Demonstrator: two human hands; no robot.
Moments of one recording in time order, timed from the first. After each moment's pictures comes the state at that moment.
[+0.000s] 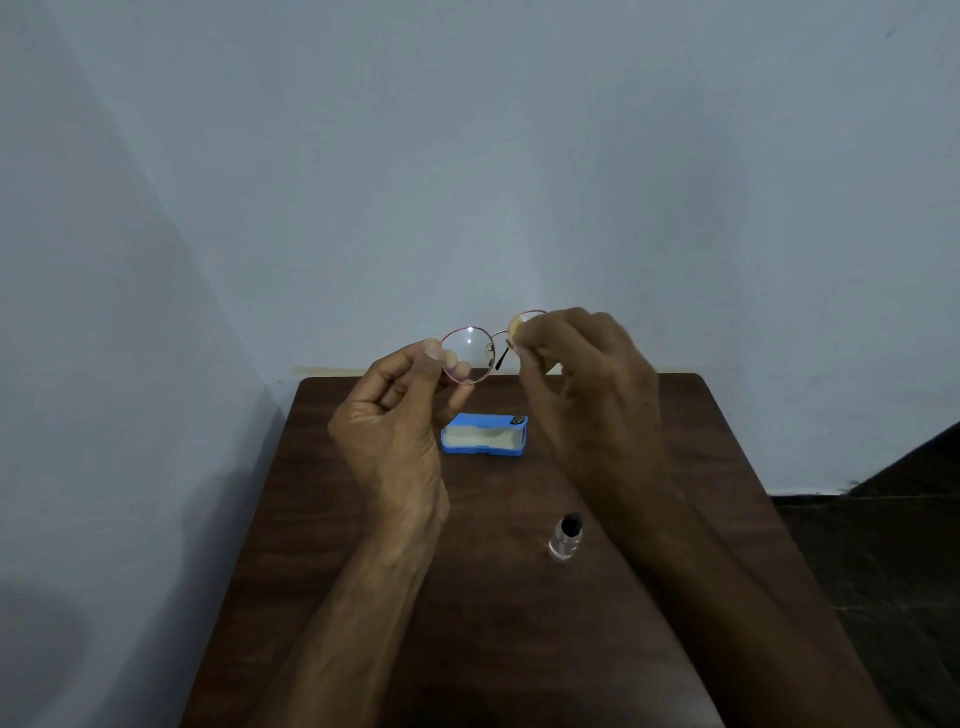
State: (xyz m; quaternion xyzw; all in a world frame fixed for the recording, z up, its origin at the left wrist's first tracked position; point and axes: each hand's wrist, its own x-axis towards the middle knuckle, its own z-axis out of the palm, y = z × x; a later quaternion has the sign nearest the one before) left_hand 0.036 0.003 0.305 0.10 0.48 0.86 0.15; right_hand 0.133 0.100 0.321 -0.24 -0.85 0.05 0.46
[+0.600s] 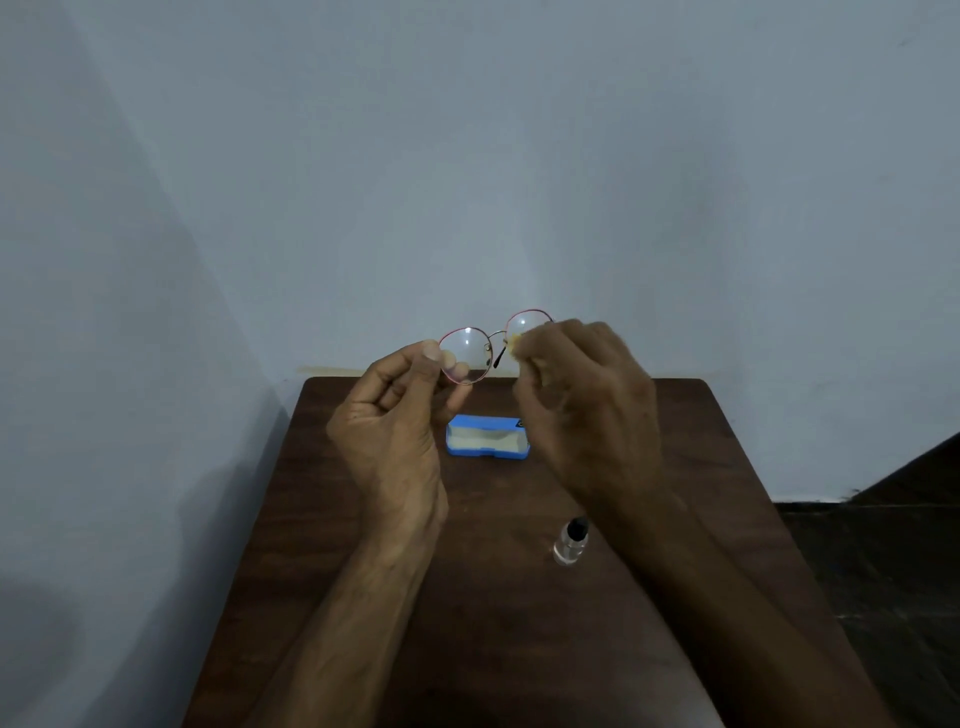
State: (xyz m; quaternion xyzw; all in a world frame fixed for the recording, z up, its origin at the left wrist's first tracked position) left_hand 0.025 -0.004 0.304 0.09 0.46 0.87 0.15; right_hand 0.126 0.091 0.318 -0.22 -0.86 0.04 0.45
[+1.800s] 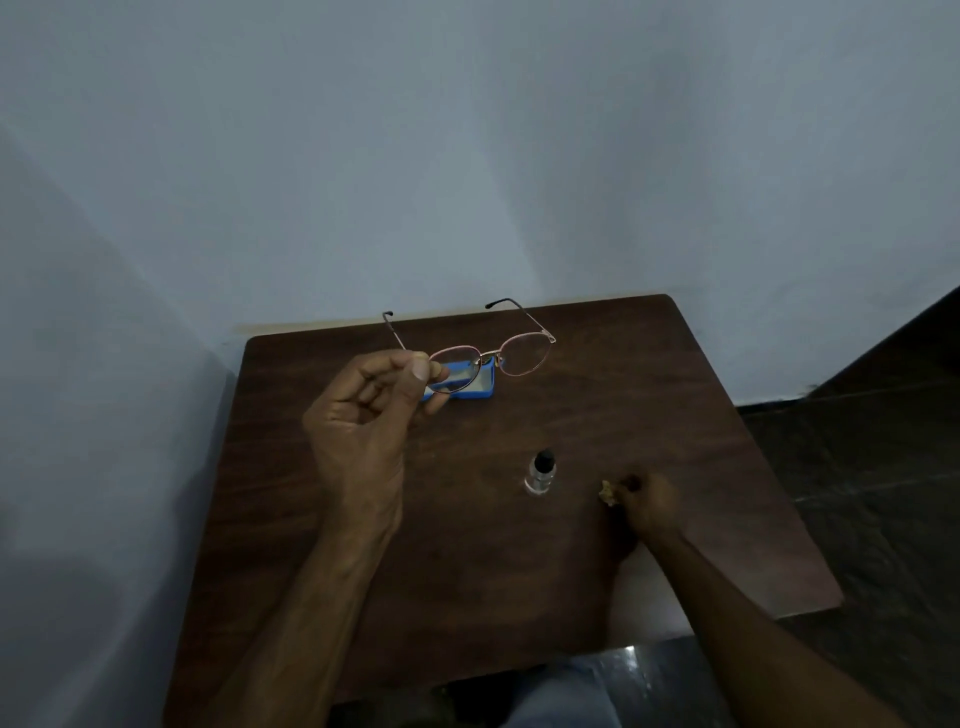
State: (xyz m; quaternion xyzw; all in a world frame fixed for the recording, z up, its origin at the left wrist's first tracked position) left_hand 0.035 -0.005 0.240 0.26 0.53 0.78 0.20; right_hand 0.294 0.193 -0.022 -0.65 -0.68 0.32 0.07
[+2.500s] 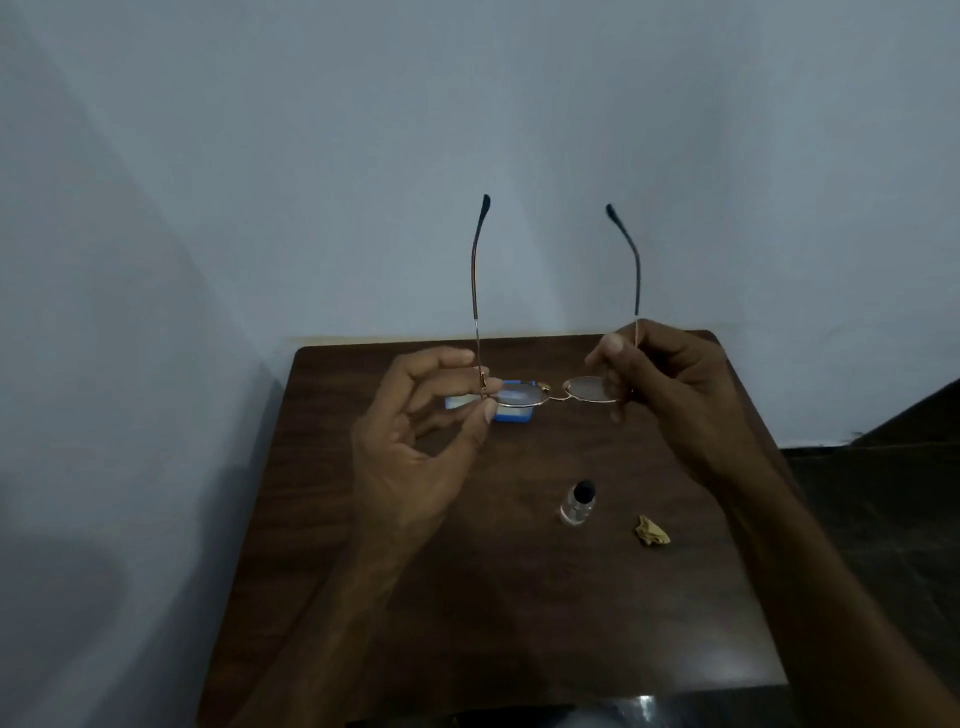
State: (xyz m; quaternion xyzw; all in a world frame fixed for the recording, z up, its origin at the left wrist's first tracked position) left_hand 0.014 -0.025 0.252 0.44 0.58 0.67 0.09; right_hand 0.183 0.150 0.283 -0.21 -0.73 0.55 0.35
